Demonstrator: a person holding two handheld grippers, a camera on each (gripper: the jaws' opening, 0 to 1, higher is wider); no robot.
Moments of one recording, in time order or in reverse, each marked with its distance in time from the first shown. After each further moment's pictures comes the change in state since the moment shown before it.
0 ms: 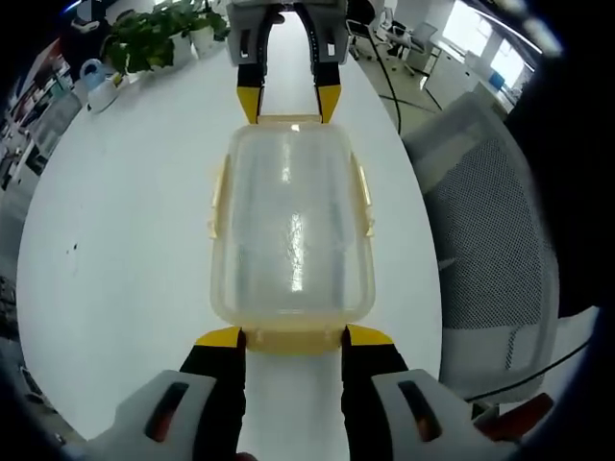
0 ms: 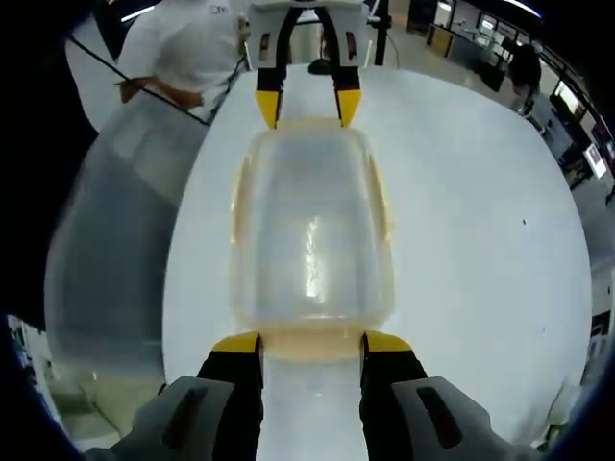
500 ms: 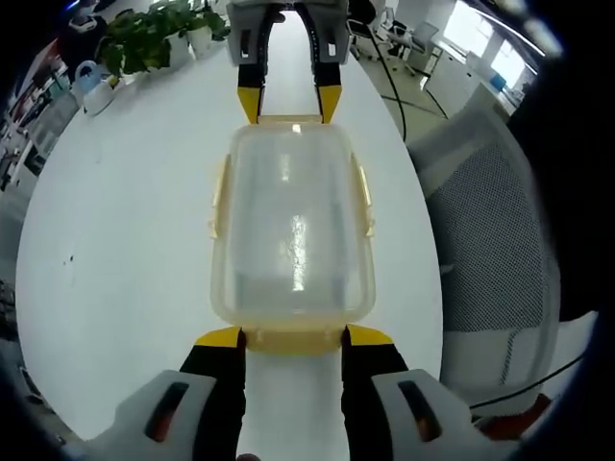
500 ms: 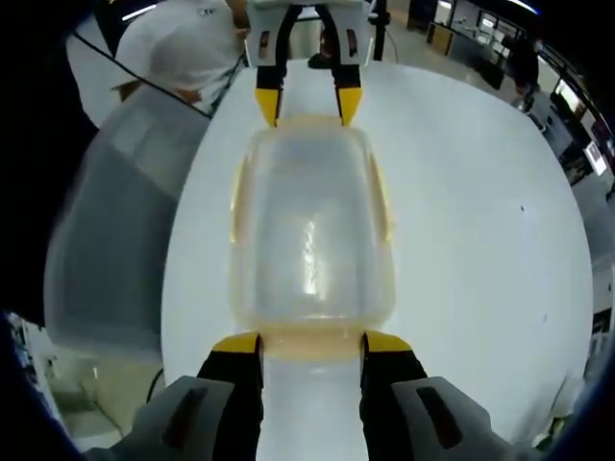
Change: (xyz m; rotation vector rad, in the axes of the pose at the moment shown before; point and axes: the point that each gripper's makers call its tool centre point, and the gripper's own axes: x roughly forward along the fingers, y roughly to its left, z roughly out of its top) left arm 0.010 0.000 0.019 -0.002 0.004 -0.003; right arm -0.003 0.000 -0.022 0.003 0.007 0.006
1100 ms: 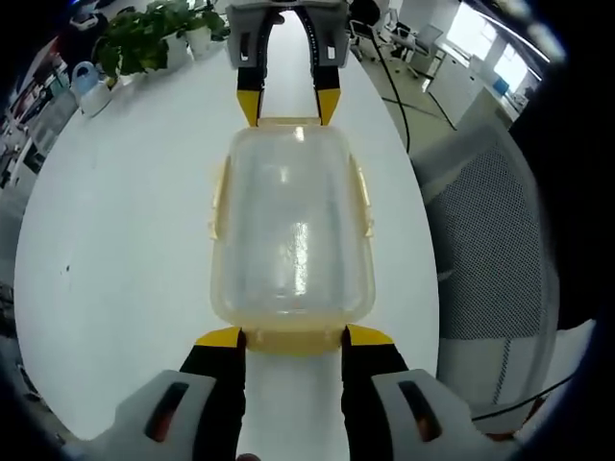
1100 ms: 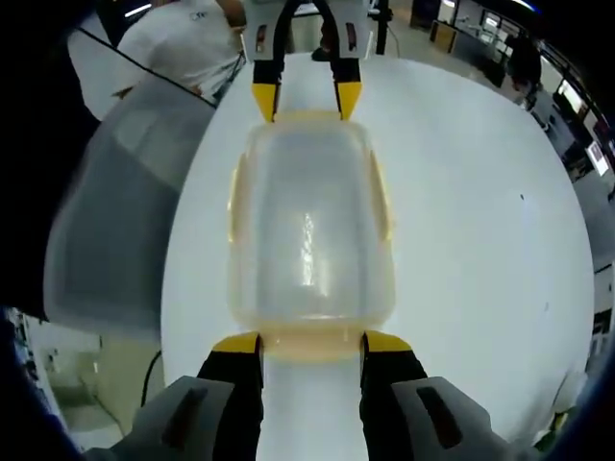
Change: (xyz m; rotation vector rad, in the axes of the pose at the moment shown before) left arm 0.009 -0.003 0.024 -0.016 0.002 -0.002; right arm -0.005 0.001 -0.025 -0.009 0.018 0.008
